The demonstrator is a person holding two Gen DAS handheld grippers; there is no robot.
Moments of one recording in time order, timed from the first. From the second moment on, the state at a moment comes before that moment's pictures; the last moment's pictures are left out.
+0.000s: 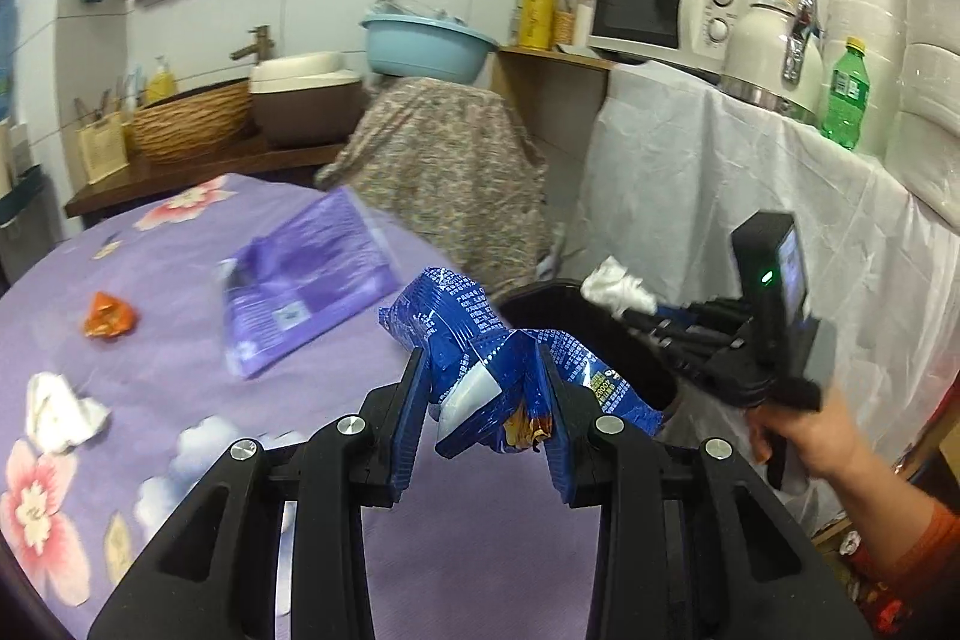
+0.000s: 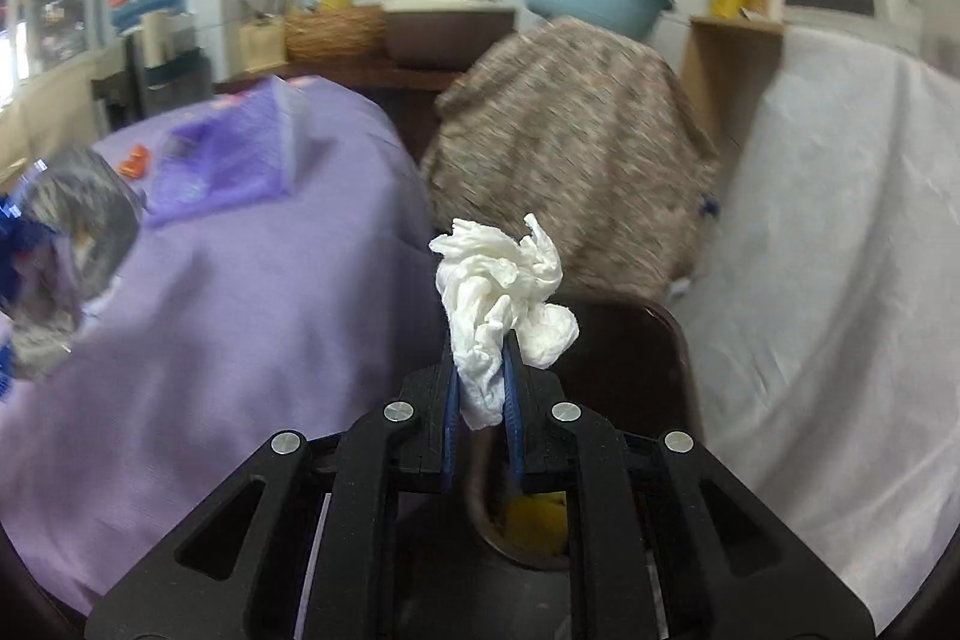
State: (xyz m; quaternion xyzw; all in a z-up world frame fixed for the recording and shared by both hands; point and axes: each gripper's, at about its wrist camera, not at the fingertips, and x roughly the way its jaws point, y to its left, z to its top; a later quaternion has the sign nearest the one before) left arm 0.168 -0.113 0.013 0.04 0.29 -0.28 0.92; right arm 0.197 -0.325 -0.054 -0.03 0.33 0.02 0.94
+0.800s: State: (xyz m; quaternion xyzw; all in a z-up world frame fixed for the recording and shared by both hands) left arm 0.244 -0.250 -0.021 0.10 0.34 -0.31 0.88; right arm 0.278 -0.406 -0.210 0.06 0.49 -0.03 0.87
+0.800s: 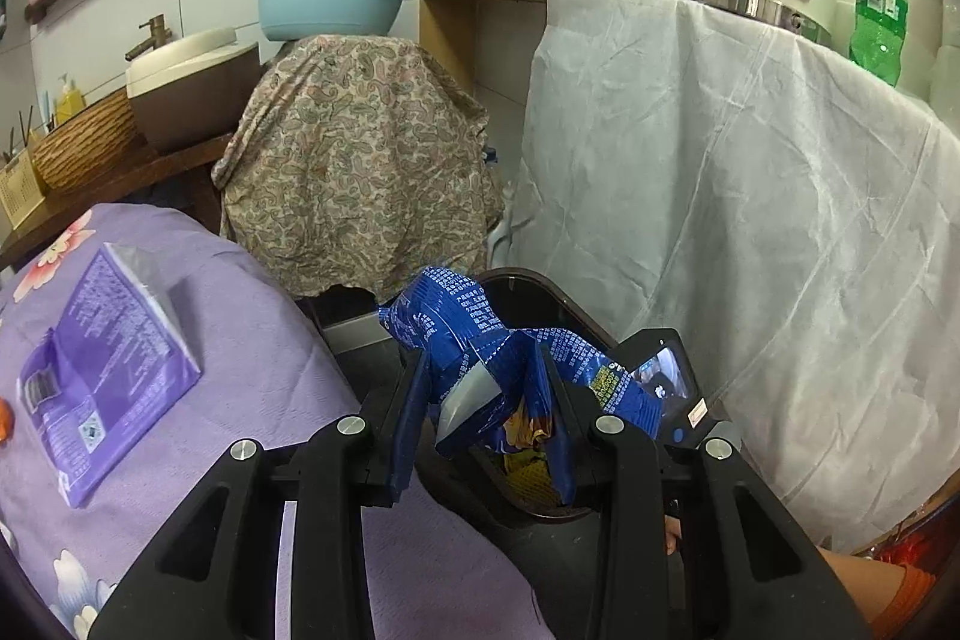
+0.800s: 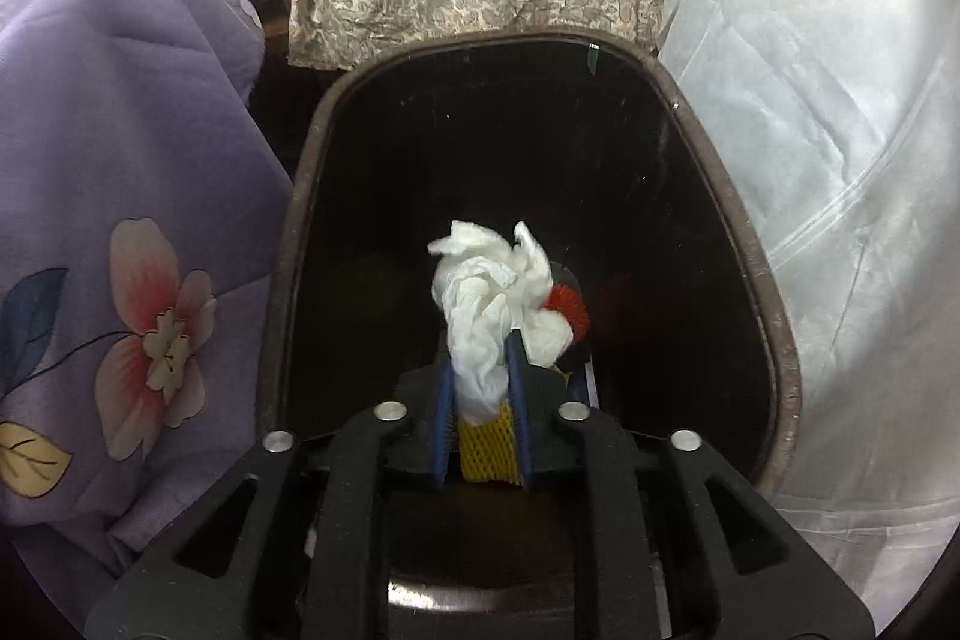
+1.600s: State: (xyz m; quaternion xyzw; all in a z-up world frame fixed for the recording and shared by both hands) left arm 0.347 -0.350 -0.104 0.13 0.49 -0.30 0.81; right arm 0.226 -0.399 -0.190 0.03 0.44 -0.06 0.90
